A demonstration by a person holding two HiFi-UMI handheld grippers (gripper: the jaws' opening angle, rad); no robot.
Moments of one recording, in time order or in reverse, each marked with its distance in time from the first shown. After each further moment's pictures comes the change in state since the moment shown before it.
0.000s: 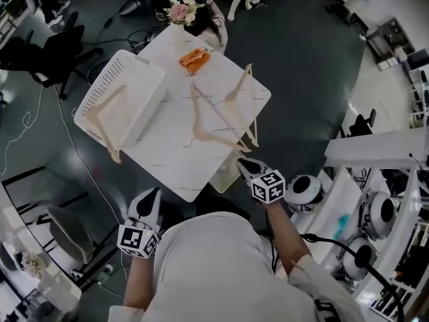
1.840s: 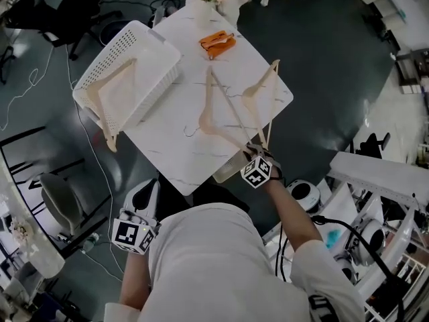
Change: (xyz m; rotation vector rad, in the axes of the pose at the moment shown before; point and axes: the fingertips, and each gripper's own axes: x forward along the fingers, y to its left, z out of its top) left arm 0.030 0.009 -0.008 -0.079 0.046 0.149; right arm 0.108 -0.107 -0.097 -0.735 0.553 -0.057
